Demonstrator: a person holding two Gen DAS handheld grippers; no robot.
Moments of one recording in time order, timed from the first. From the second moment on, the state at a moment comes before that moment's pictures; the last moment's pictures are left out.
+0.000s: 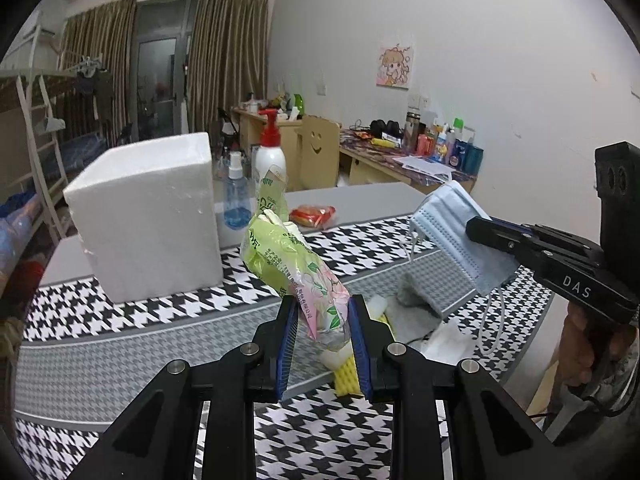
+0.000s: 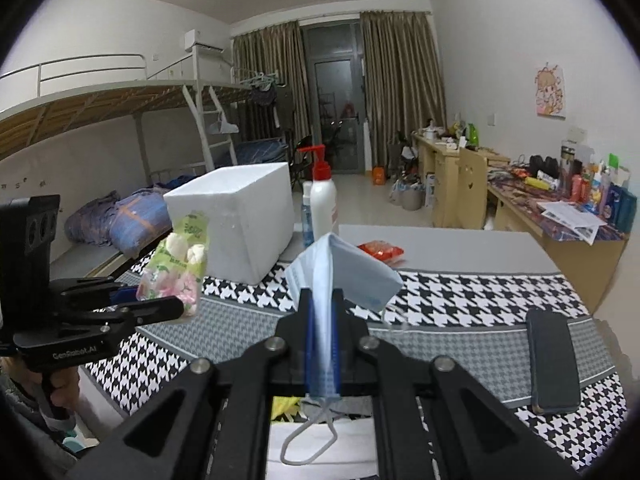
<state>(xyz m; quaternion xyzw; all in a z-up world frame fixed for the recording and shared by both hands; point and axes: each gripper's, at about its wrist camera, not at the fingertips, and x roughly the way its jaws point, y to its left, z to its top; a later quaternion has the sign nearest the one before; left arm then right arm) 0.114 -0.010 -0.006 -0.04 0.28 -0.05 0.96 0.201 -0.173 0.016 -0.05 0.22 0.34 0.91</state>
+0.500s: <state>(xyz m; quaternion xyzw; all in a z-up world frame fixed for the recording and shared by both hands) 0.107 0.017 0.004 -0.03 0.26 -0.04 0.96 0.189 -0.152 0.028 -0.04 0.20 0.34 0.92</state>
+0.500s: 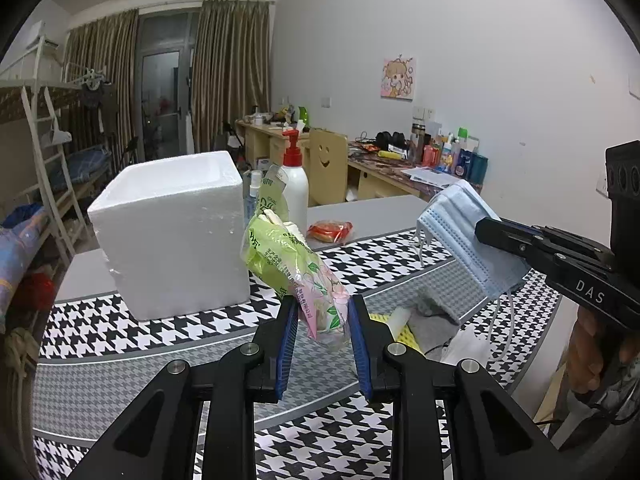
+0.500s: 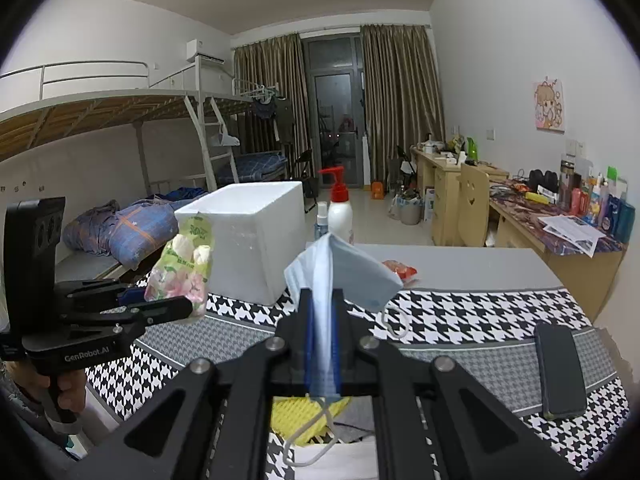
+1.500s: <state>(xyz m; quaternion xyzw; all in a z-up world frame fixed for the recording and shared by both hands) 0.106 0.044 0.038 0.00 0.20 0.01 0.98 0.189 -0.118 0.052 -0.06 0.17 0.33 0.92</state>
